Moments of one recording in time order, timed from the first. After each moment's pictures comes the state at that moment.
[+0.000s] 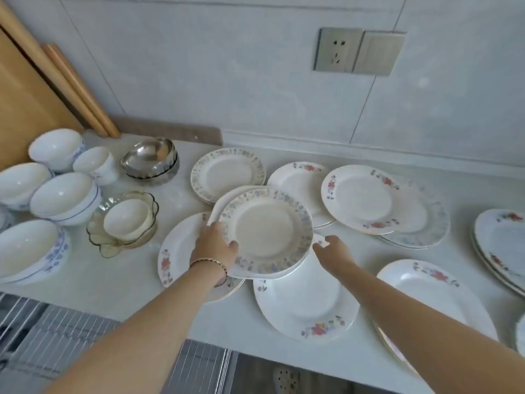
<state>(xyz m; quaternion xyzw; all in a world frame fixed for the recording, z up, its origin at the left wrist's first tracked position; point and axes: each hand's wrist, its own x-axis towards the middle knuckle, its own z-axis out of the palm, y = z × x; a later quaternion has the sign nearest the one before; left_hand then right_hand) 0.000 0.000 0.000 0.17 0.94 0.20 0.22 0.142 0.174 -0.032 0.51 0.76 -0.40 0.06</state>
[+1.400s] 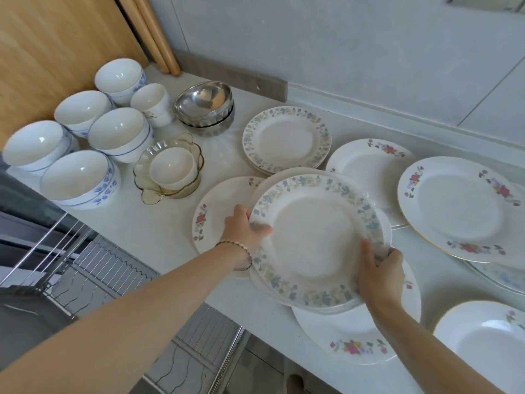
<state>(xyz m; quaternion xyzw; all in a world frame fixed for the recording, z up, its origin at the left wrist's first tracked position) -0.019 -0.013 -0.037 -0.01 0.89 0.34 0.30 0.133 0.147 -0.048 0.53 0.66 -0.52 -0.10</state>
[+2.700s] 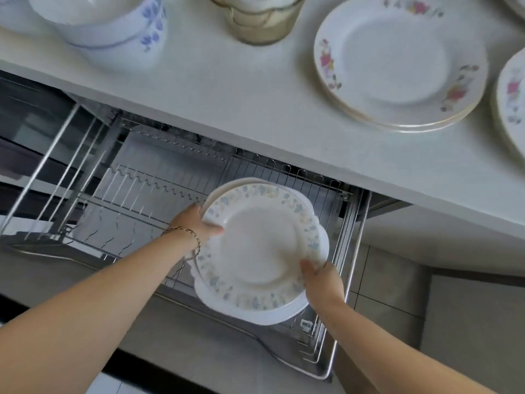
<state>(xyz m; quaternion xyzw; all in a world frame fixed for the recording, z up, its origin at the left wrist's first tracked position) -0.062 -0.369 -0.232 0.01 0.89 0.14 0.42 0.136 -0.233 -0.257 0.60 0.59 -0.51 0.16</state>
